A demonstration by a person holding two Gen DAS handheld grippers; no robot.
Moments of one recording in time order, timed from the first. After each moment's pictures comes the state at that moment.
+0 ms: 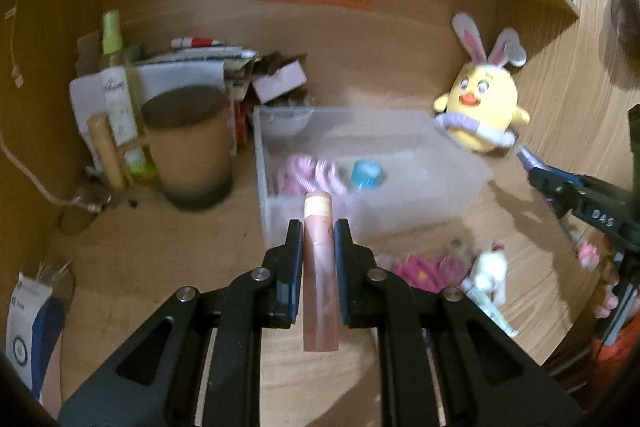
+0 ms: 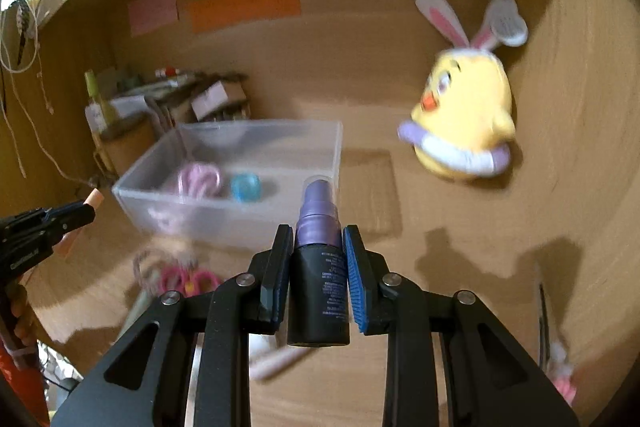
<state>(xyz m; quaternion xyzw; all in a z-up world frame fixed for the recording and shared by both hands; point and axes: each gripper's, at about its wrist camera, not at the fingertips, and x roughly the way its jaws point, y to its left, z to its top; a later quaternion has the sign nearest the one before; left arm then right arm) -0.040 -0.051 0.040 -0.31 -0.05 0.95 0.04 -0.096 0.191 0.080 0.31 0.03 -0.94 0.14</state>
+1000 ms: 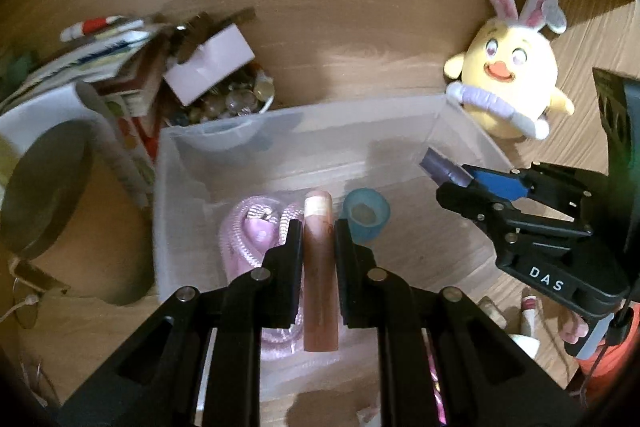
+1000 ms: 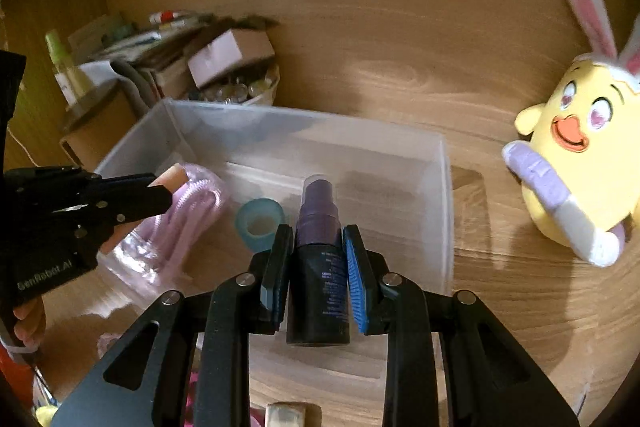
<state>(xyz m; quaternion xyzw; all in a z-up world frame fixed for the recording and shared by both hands) -0.197 -0.028 0.020 -0.42 -0.01 0.90 0.08 -0.227 0.115 0.036 0.41 0.07 -0.89 0.21</state>
